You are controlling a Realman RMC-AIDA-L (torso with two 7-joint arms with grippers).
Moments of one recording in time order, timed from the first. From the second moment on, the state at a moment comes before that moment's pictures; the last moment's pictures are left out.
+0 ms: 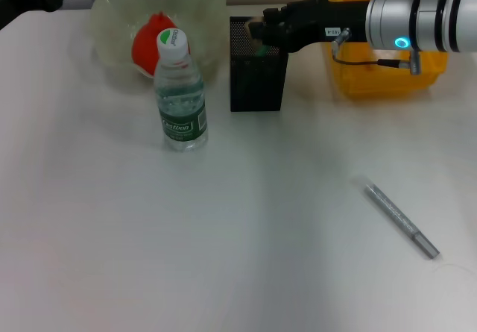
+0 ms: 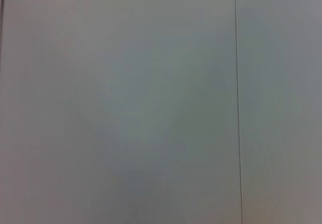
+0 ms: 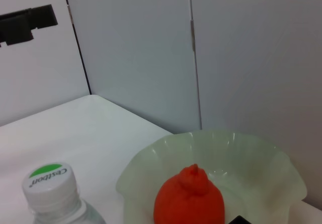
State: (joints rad) left arm -0.33 -2.07 0.99 0.90 1.23 1.18 -1.19; right arm 0.85 2.09 -0.97 -0.55 -1.89 -0.98 1.60
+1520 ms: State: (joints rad) left arm -0.38 -2.07 0.99 0.90 1.24 1.13 -1.19; right arm 0.64 2.08 -1.24 -1.37 -2.45 -1.45 2.62
